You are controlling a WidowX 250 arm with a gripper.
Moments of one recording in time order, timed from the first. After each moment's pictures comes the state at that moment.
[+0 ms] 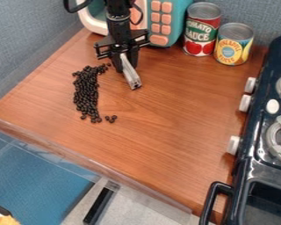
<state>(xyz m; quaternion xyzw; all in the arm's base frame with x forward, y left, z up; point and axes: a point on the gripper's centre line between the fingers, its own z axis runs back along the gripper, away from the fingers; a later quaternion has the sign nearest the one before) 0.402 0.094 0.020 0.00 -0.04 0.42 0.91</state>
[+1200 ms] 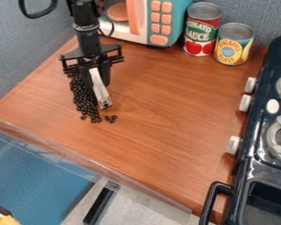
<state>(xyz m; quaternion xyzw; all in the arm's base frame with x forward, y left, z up) 0.334 0.104 0.033 -0.01 0.00 0.39 0.92</state>
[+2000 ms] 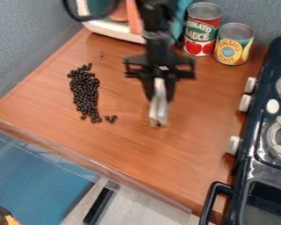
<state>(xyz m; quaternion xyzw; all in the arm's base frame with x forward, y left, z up) 0.330 -0.043 0.055 -0.04 -0.05 0.10 0.99</state>
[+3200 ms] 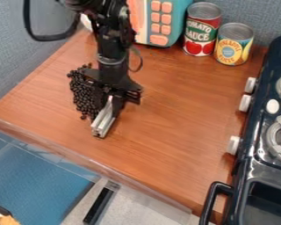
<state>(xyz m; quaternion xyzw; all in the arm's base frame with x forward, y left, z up) 0.305 0.055 0.020 0.06 -0.05 0.05 1.00</state>
